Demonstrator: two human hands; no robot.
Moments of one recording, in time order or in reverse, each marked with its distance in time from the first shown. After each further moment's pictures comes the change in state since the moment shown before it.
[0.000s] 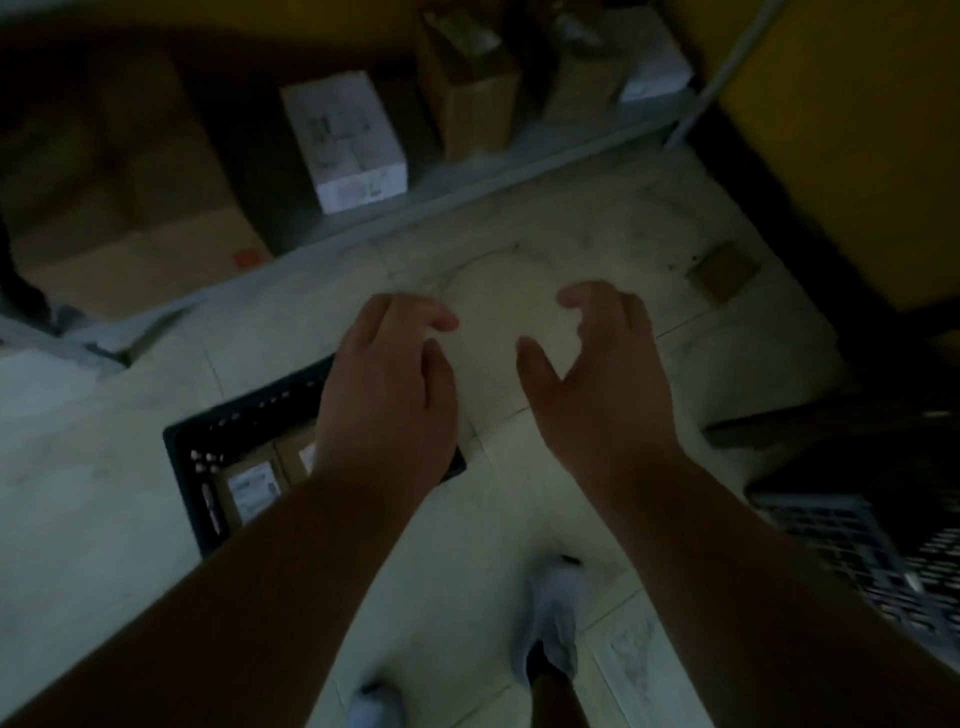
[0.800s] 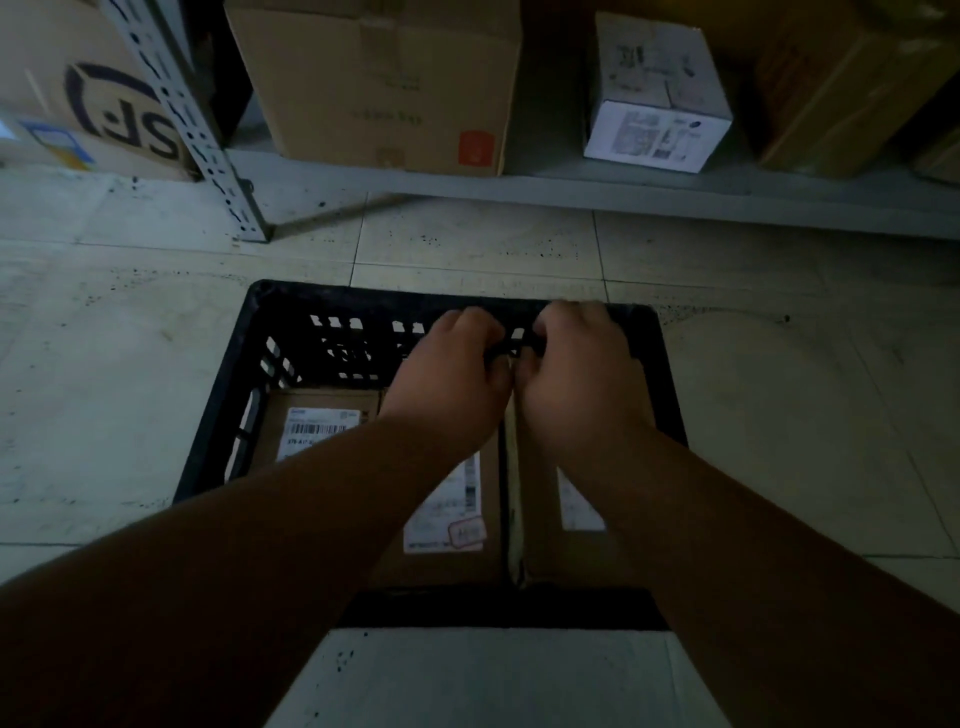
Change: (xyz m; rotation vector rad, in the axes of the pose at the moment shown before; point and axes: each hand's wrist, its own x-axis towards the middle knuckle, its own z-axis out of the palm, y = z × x) left_hand -0.034 -0.426 0.151 0.166 0.135 -0.300; right_hand 0.006 0.060 0.447 -0.285 -0.346 -0.473
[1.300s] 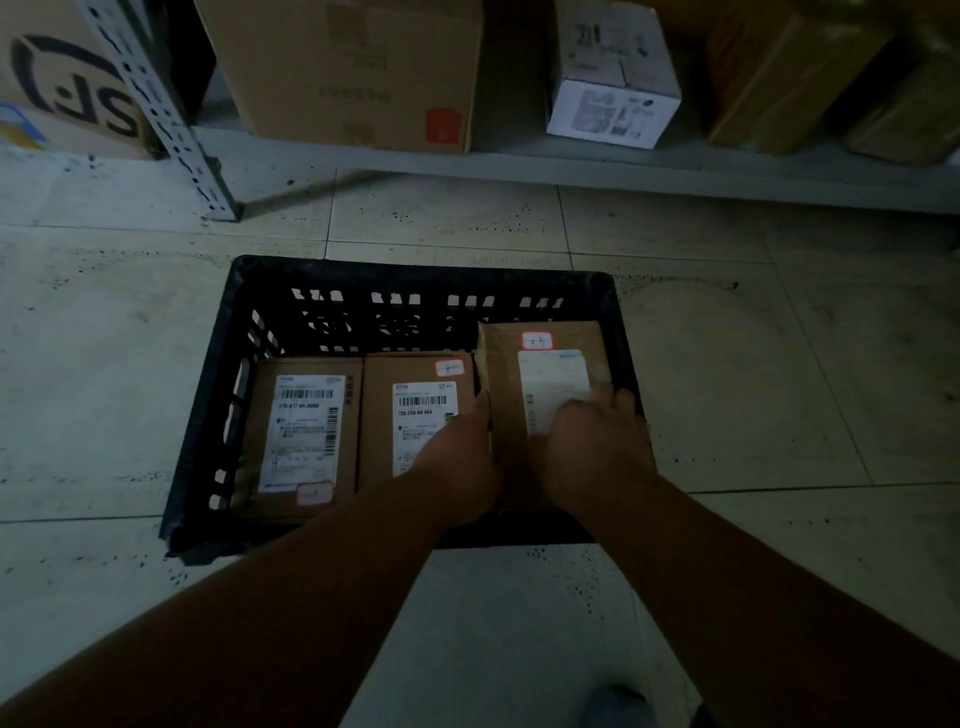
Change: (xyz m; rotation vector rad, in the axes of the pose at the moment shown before) left_hand -0.077 -0.004 0.044 -0.269 -0.473 -0.151; right_hand -0.076 0.051 0.013 -0.393 -0.364 0.167
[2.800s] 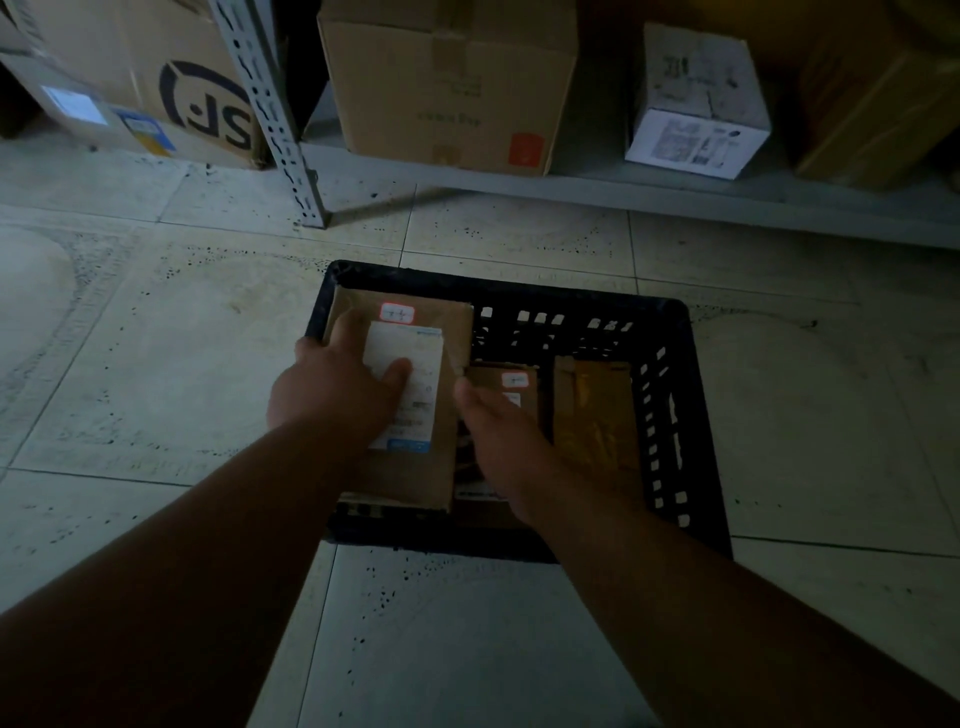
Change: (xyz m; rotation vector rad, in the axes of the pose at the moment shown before) left_hand -0.043 -0.038 -0.139 0.471 0.588 -0.392; right_hand -0.002 -0.111 0.009 1.306 -0.455 -0.223
